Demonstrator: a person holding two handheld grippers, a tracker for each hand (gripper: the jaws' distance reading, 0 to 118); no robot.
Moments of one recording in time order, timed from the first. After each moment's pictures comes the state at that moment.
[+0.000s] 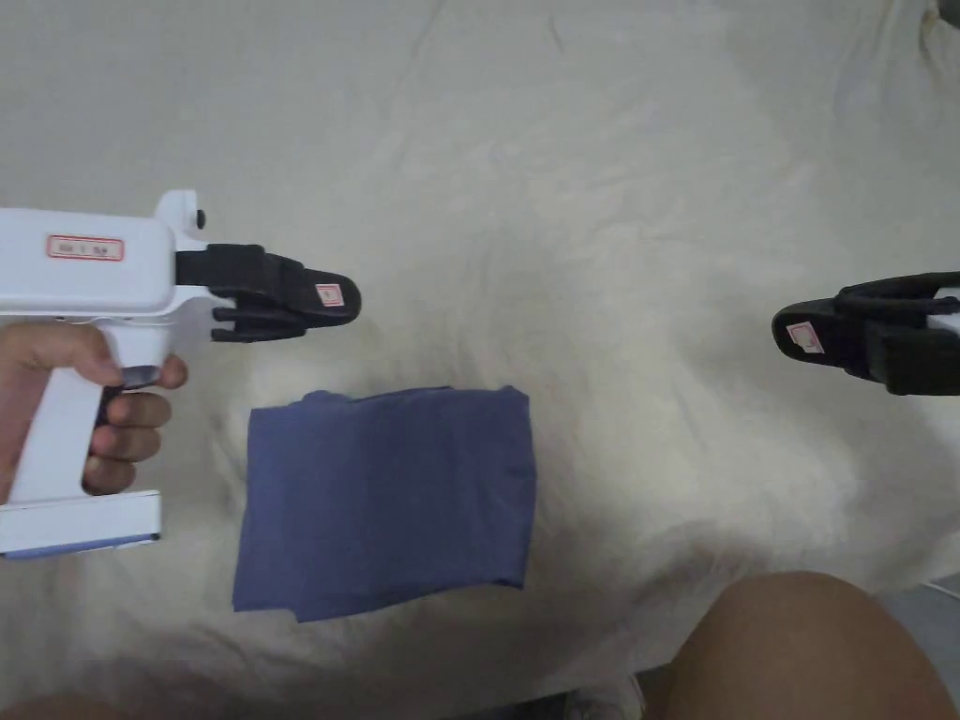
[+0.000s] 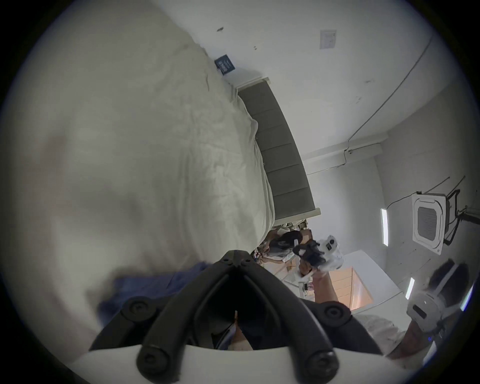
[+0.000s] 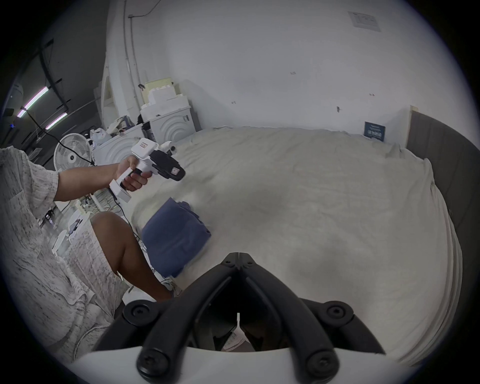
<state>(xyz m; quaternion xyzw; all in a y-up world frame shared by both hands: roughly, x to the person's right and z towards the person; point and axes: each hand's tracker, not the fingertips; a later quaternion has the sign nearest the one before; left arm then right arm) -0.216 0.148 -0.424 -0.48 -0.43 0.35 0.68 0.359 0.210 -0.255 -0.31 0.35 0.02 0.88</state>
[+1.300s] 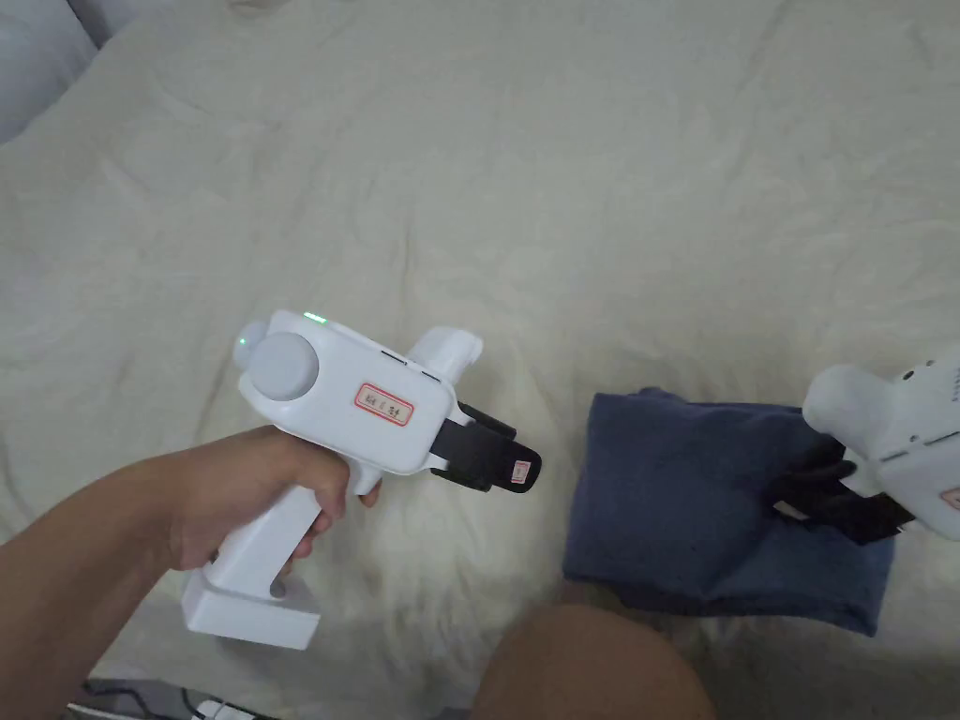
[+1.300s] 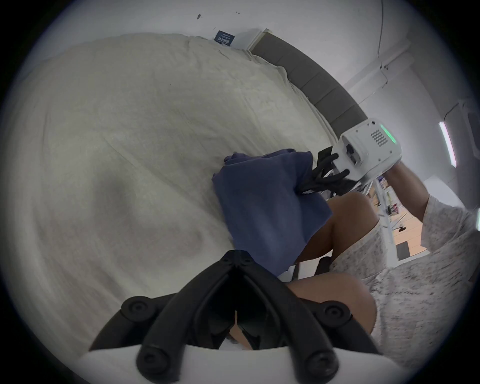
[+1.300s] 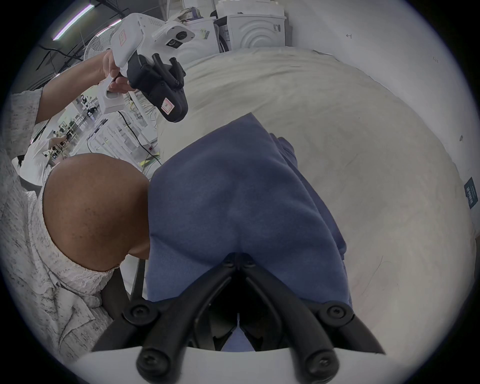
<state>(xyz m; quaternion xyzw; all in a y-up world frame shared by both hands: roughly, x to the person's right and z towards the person) -0.276 0.131 -0.319 -0.54 -0.37 0.04 0.76 0.103 0.108 -0.336 -0.45 0.51 0.24 0.70</state>
